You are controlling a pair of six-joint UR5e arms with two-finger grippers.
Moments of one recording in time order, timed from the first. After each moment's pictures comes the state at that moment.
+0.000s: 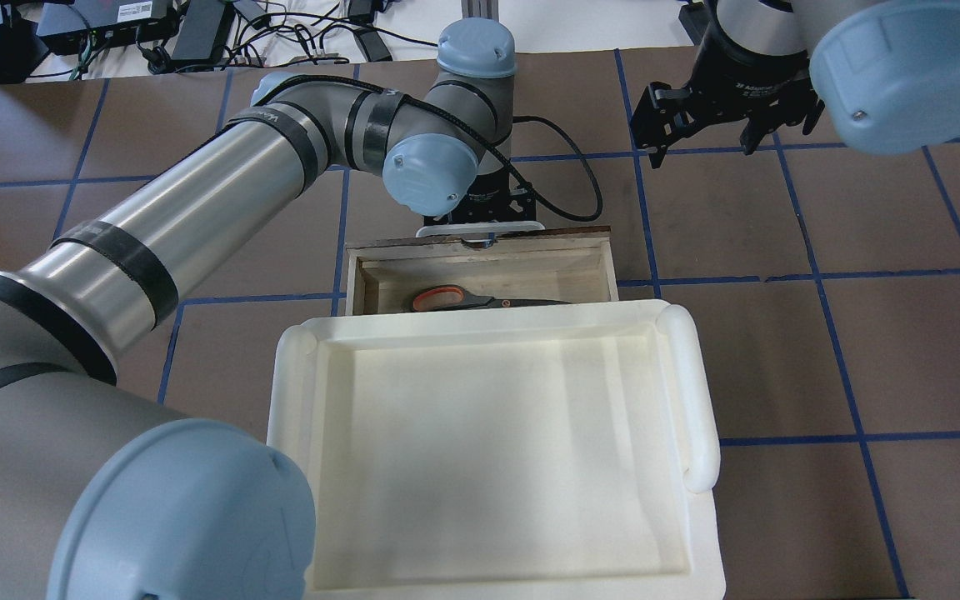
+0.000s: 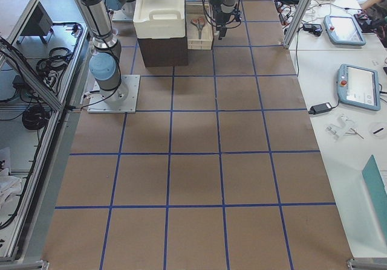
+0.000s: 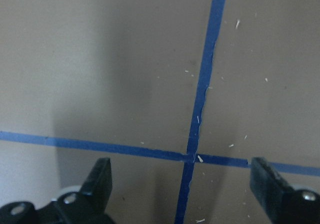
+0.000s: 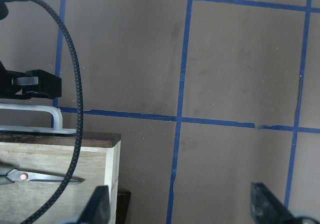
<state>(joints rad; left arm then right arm) -1.93 -2.19 -1.35 -1.31 1.57 -0.48 1.63 -1.52 1.55 -1.72 -1.59 -0.05</state>
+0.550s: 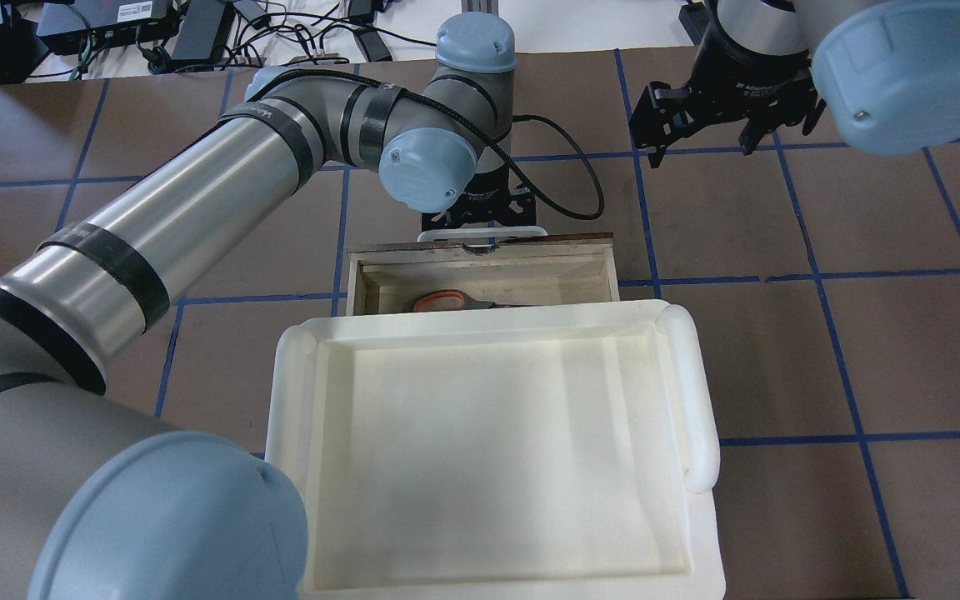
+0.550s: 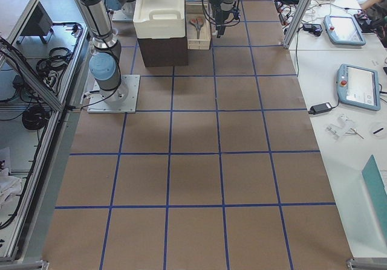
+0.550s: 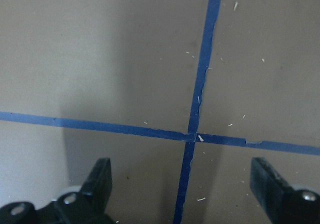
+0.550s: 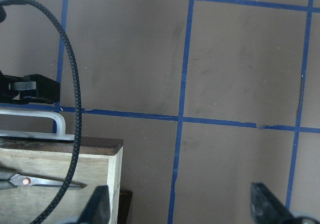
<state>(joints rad) -1.93 -2.17 -1.35 -1.37 1.57 -0.48 1.63 -1.52 1.55 -1.71 -1.59 -0.05</state>
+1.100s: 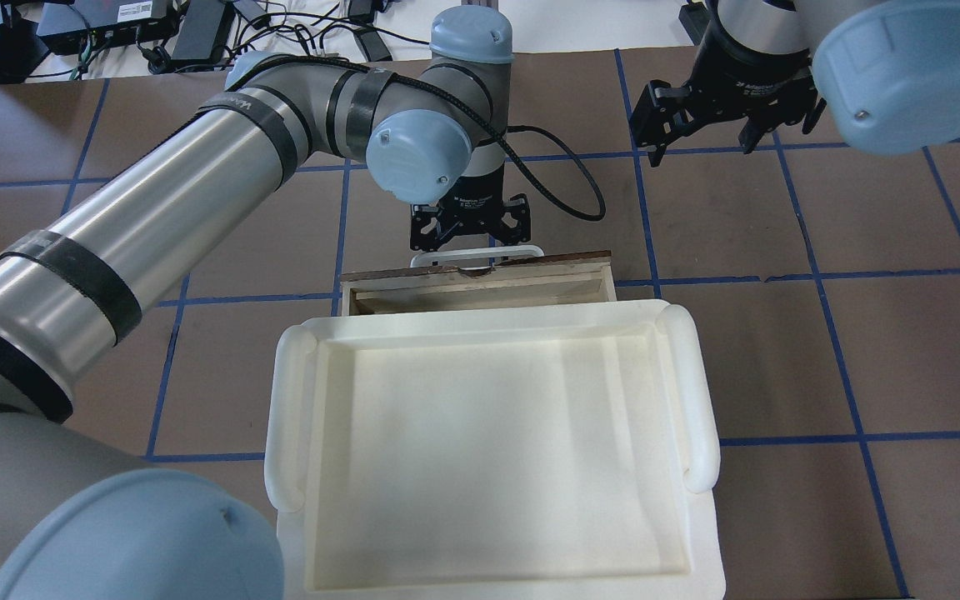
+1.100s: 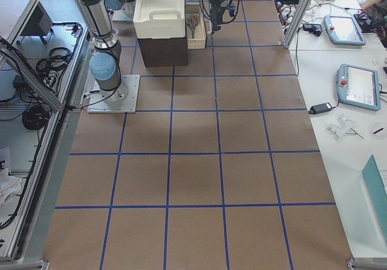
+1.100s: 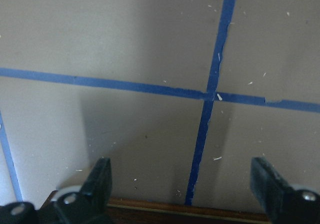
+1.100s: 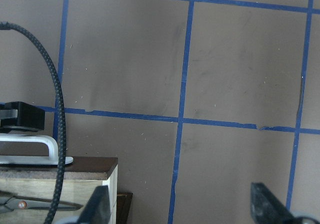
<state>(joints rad) -1.94 -2.12 -1.36 -1.50 1.56 -0.48 1.62 -1.52 1.55 -1.72 -1.58 -0.05</state>
